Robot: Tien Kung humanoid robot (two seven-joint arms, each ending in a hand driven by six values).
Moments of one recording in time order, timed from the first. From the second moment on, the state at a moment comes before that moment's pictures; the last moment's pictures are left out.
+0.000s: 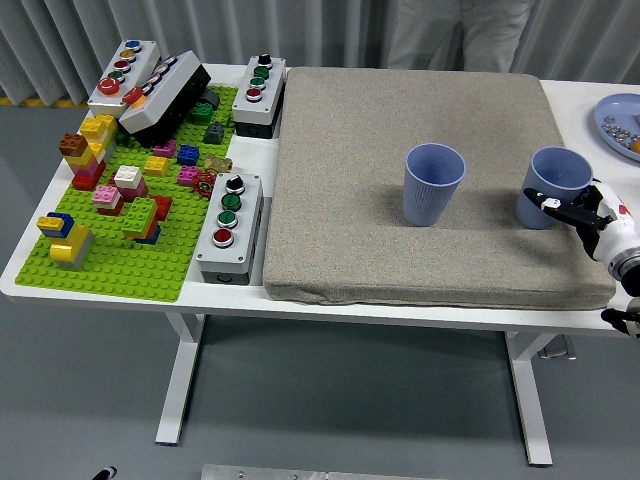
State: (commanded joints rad) left arm -0.11 0.10 -1.10 -0.18 1.10 -0.15 0.10; right arm 0.41 -0.20 1.34 1.02 -1.06 -0.04 -0.10
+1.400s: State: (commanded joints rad) left arm -0.11 0.10 -1.10 -0.18 1.09 -0.16 0.10; right arm 0.49 -0.24 1.23 1.26 -1.41 -0.21 -0.17
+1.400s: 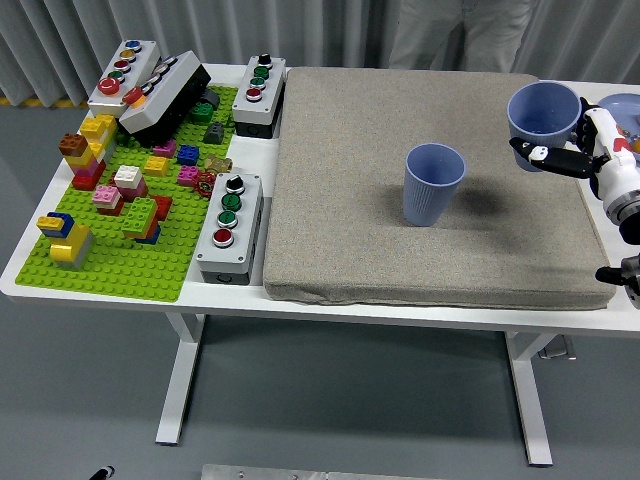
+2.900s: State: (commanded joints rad) left arm -0.11 0.11 -1.09 -0.18 1.09 -0.16 0.10; right arm 0.52 -0.21 1.04 1.35 -1.87 -0.28 -0.27
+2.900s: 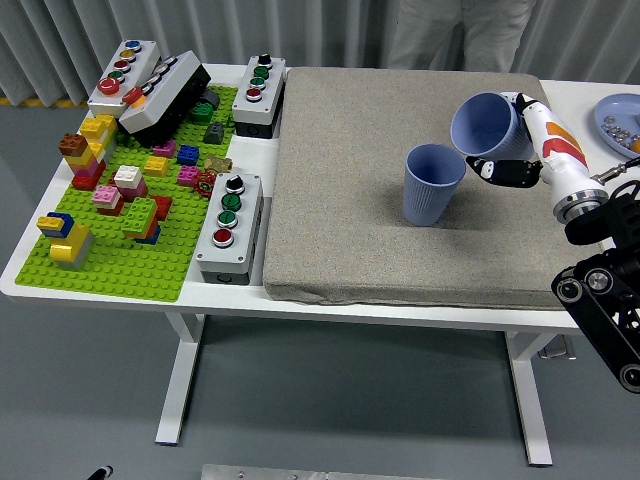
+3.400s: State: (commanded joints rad) left arm -0.11 0.11 -1.09 -0.18 1.09 -0.16 0.10; right arm 0.53 -0.21 1.01 1.35 -1.91 -0.28 -0.29
